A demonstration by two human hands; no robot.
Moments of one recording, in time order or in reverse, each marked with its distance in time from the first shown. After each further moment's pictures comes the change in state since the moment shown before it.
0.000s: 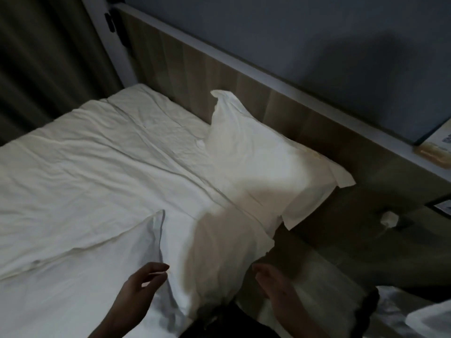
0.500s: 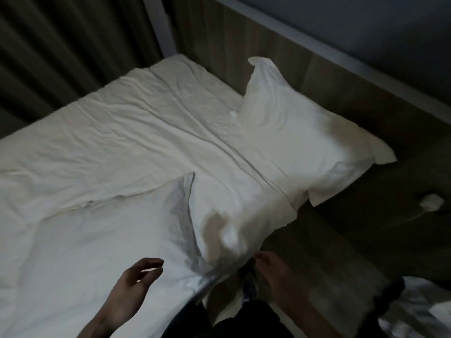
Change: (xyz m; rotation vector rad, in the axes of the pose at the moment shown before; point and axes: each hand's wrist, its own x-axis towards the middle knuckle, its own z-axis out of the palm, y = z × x) left_hand -0.127 -0.075 -0.018 0.015 0.098 -0.192; right_hand -0.053 0.049 0.027 -0.097 -0.201 0.041
